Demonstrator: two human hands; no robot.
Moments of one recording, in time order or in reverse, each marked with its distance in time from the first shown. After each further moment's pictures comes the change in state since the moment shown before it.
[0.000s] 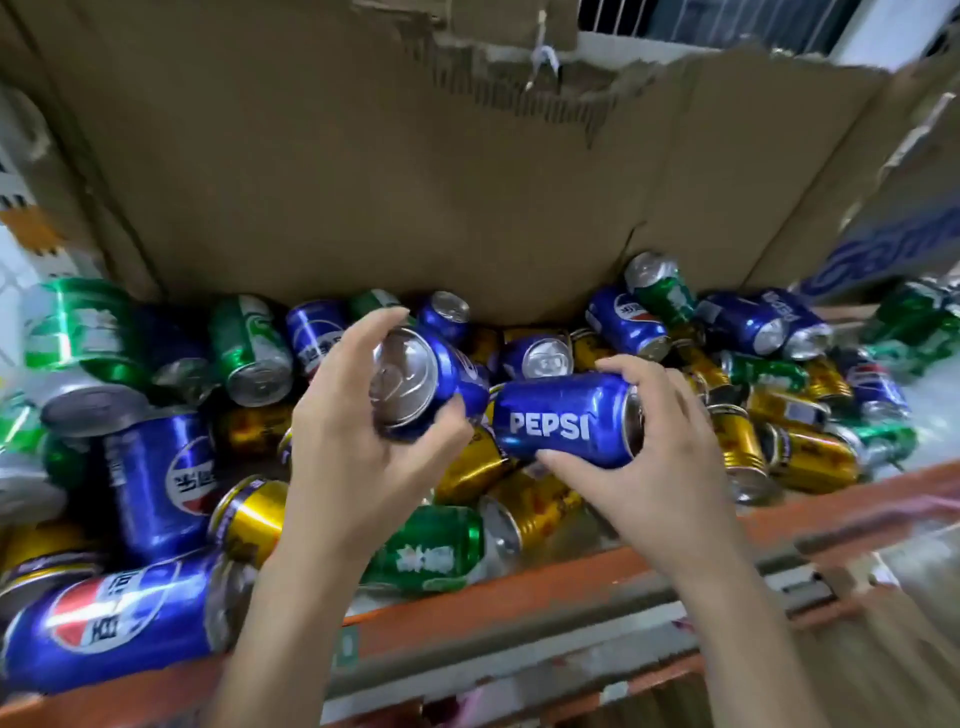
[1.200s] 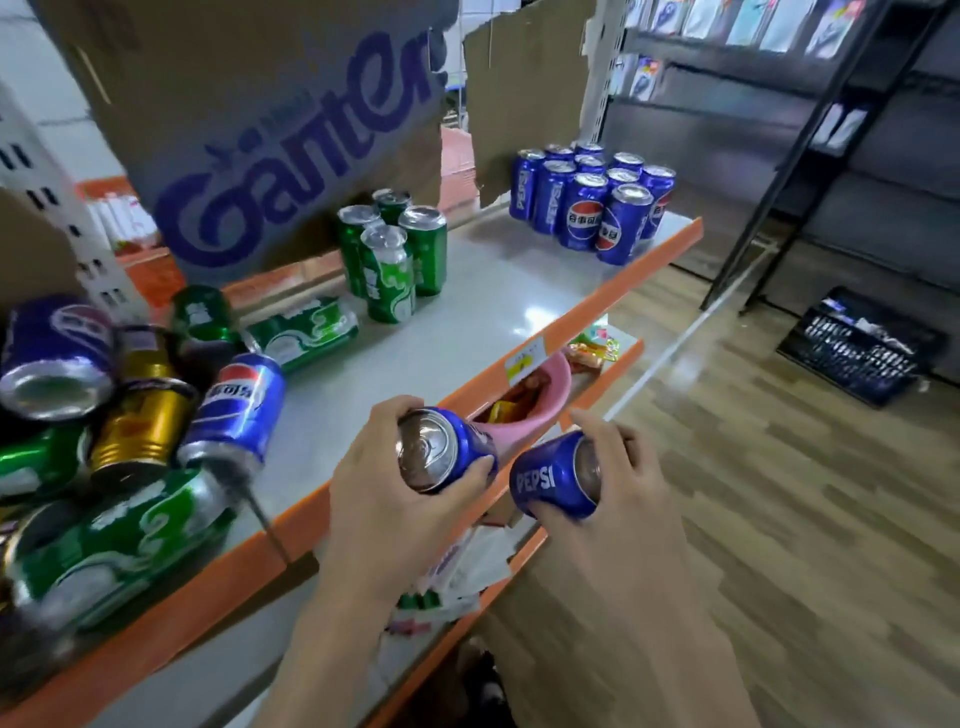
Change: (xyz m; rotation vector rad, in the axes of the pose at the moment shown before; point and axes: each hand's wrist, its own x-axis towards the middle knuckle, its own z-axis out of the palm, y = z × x) left_hand -0.141 0.316 0.626 -0.265 -0.655 -0.141; right_hand -0.103 0.556 -0.353 -0.231 0.278 0.495
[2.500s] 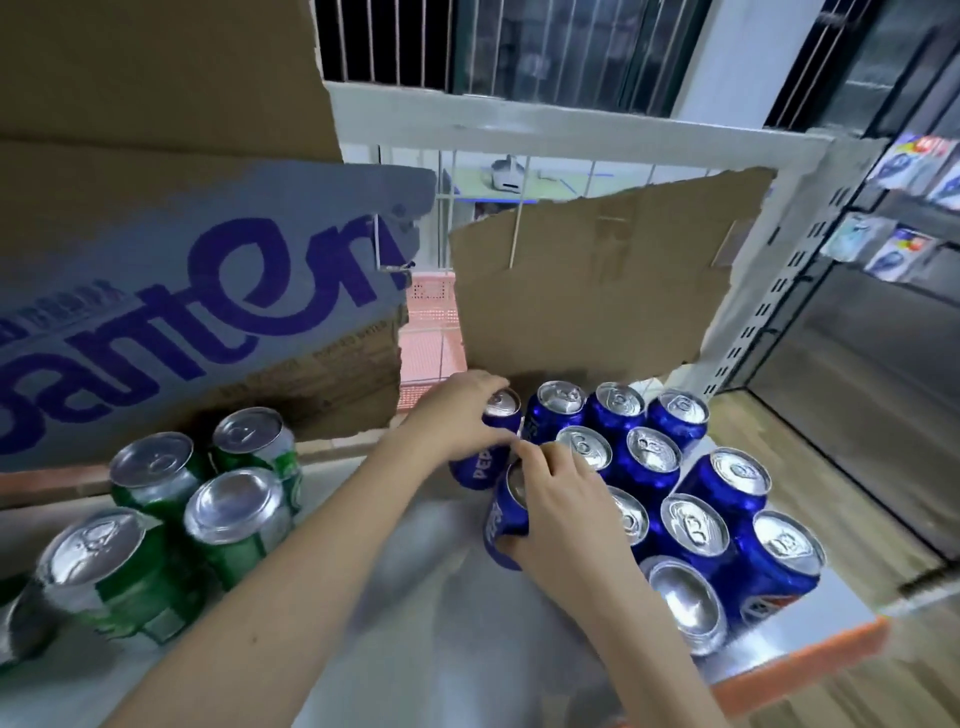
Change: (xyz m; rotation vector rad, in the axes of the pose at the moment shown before) left_hand 0.528 -0.003 0.229 0.632 -0.167 -0.098; right_hand 0.520 0.146 0.078 -0.273 -0.462 -0.611
